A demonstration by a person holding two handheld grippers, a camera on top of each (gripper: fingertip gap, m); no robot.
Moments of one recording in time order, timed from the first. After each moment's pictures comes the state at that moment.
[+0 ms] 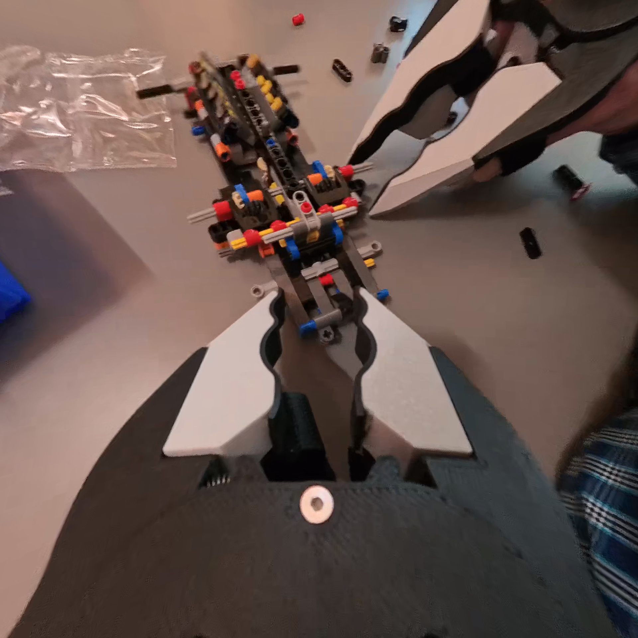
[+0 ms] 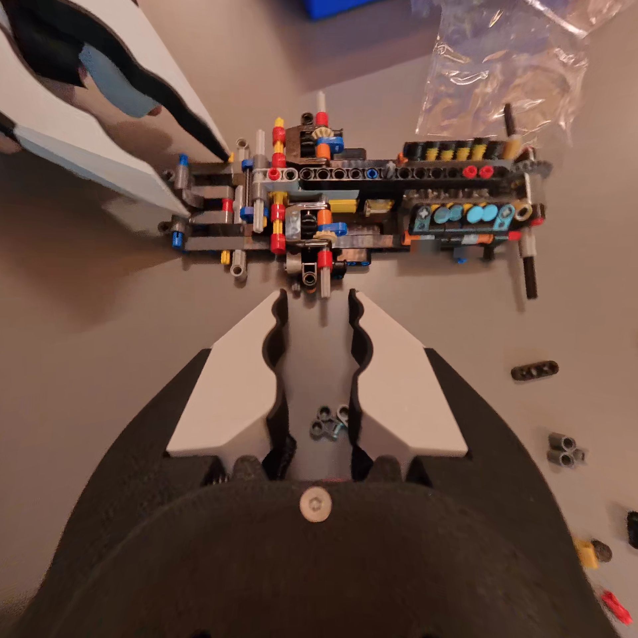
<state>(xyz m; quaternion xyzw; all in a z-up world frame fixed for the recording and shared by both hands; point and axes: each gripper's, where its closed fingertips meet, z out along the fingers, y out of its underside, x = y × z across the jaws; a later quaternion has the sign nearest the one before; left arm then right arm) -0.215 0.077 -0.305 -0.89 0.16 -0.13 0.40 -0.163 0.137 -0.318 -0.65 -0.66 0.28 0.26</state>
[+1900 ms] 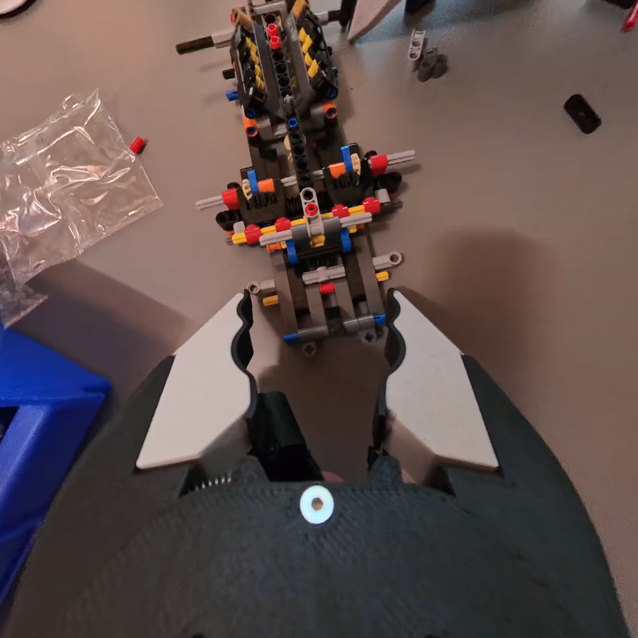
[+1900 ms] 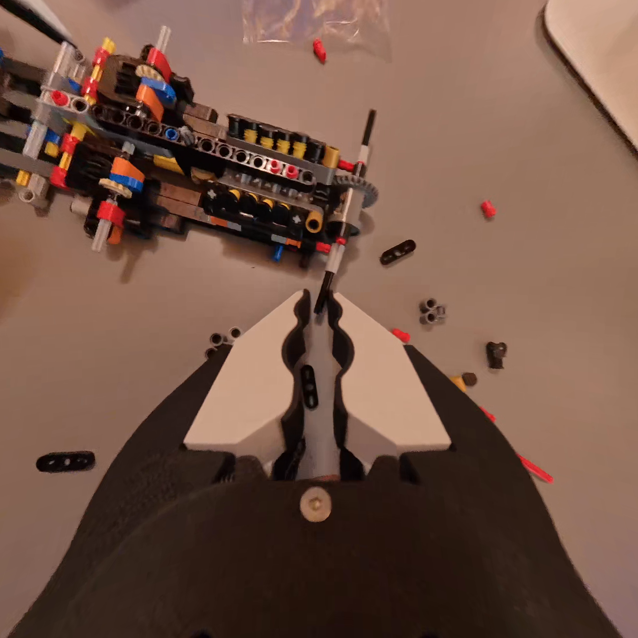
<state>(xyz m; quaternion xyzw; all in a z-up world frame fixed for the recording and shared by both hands) -0.233 0.087 -0.316 -0.87 0.35 -0.07 0.33 -0.110 0.203 -0.319 -0.74 -0.58 0.17 0.30</state>
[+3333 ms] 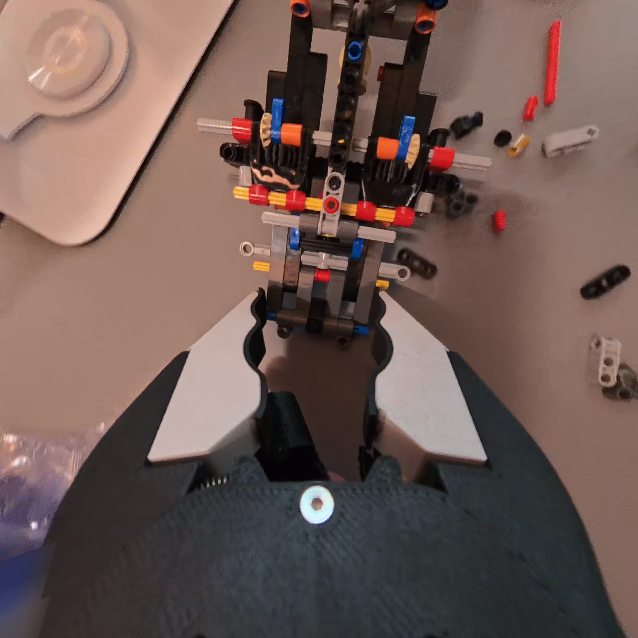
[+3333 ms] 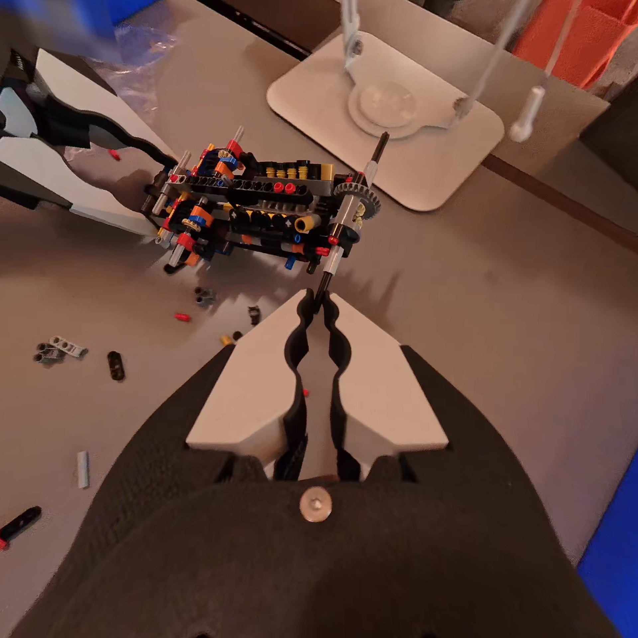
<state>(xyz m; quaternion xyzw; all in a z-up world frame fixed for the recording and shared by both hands) -0.167 0.282 -0.317 -0.87 0.36 -0.07 0.33 -0.015 0.338 -0.246 -0.78 -0.47 0.20 0.37</state>
